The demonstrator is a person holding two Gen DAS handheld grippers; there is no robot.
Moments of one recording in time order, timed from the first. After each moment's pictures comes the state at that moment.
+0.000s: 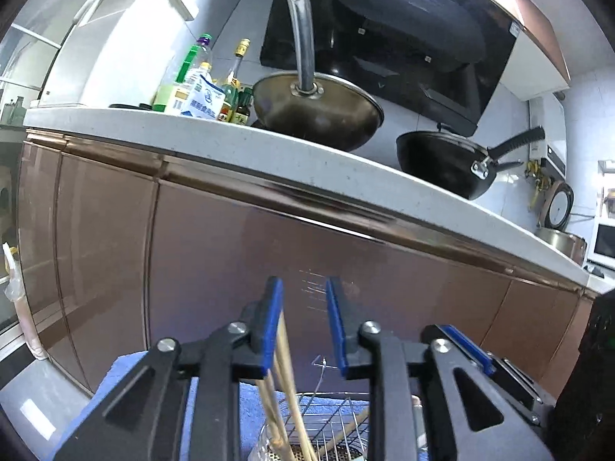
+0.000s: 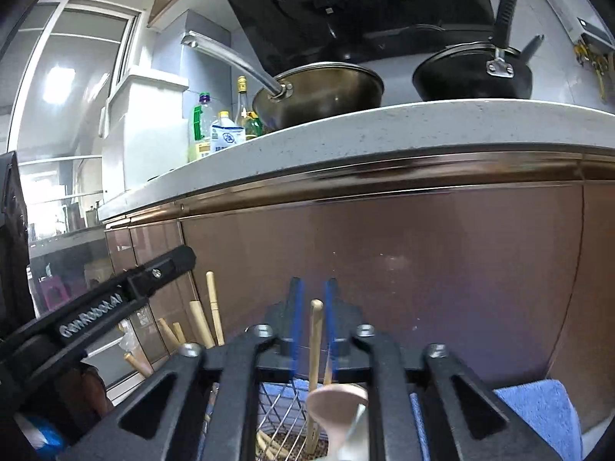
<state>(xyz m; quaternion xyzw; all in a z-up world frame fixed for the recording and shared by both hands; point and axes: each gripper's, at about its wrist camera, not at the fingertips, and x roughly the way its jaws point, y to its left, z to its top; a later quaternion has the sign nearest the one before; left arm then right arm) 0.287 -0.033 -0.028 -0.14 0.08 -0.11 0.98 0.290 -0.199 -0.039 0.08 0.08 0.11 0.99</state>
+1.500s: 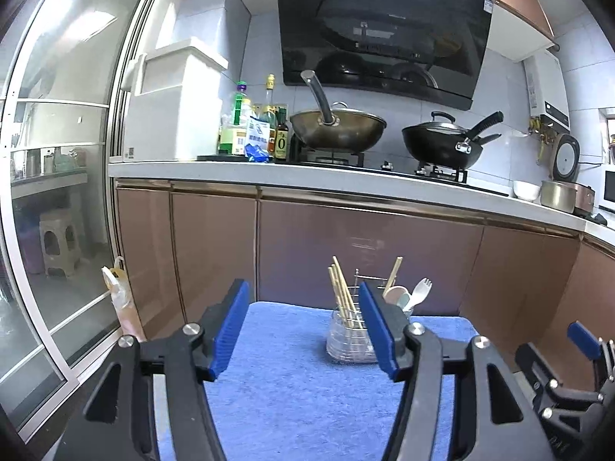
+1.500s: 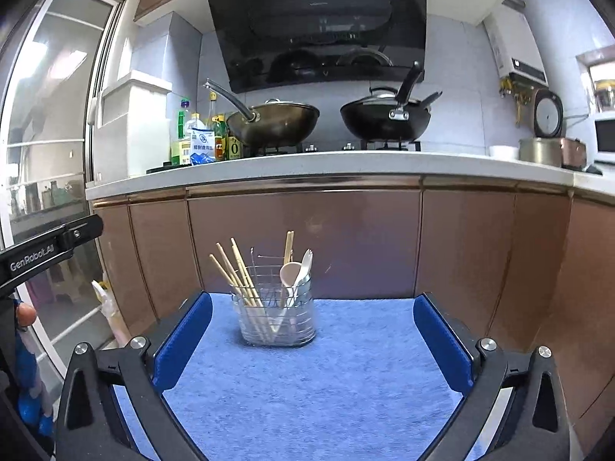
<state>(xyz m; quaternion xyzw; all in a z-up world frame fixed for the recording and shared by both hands) 0.039 0.016 0.033 -0.04 0.12 -0.02 0.99 0.017 -0.188 0.009 0.04 0.13 -0.04 0.99</state>
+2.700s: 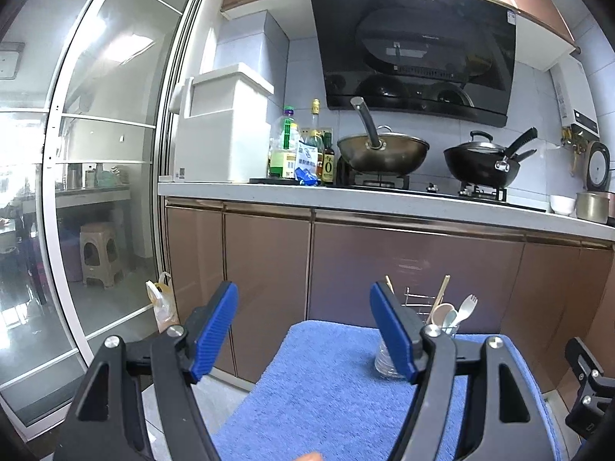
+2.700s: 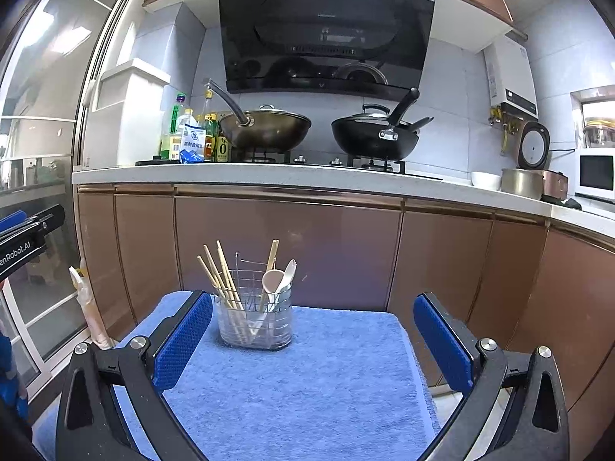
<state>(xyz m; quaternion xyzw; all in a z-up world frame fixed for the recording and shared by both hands) 0.018 0.040 0.030 -0.03 0.08 0.06 0.99 0.002 -0.174 0.023 -0.01 0.12 -0.08 0.99</state>
